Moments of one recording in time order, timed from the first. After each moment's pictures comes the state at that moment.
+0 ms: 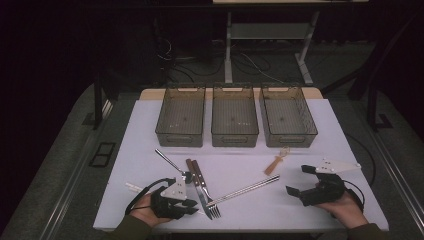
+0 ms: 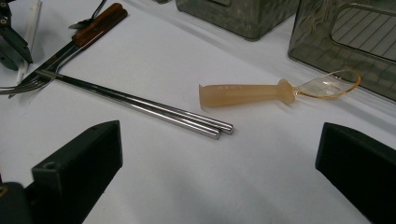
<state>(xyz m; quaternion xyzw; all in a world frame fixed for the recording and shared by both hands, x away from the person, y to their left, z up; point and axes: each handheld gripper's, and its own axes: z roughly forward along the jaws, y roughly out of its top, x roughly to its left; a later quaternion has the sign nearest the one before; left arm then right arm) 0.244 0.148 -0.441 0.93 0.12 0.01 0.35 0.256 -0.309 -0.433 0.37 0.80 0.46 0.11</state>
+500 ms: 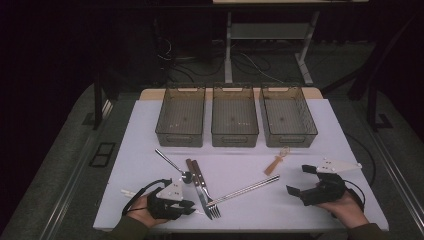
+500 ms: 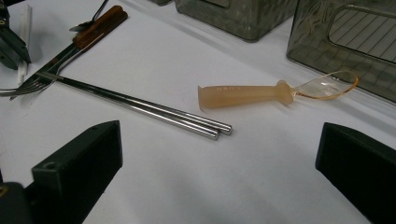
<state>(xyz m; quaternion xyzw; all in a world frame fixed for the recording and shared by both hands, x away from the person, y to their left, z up) 0.240 0.154 -0.441 0.93 0.13 0.01 0.36 0.257 -0.311 -0.433 0.37 0.80 0.46 0.11</state>
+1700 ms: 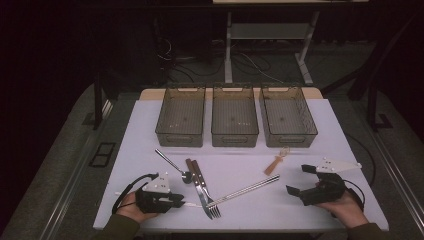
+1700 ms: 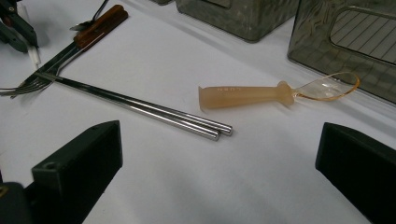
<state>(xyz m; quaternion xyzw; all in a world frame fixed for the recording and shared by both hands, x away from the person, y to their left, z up) 0.253 0.189 -0.443 0.91 0.17 0.02 0.37 0.257 -0.310 -0.433 0.37 0.80 0.46 0.11</state>
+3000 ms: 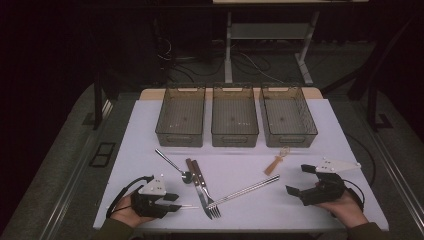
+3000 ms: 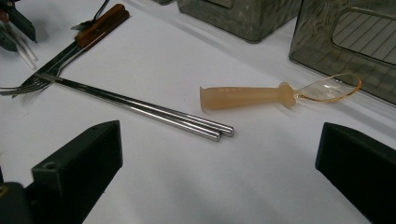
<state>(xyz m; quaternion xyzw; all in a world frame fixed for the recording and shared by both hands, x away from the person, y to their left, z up) 0.243 0.193 -0.441 0.92 0.18 0.03 0.35 0.258 -0.309 -0.432 0.36 0.80 0.46 0.11</state>
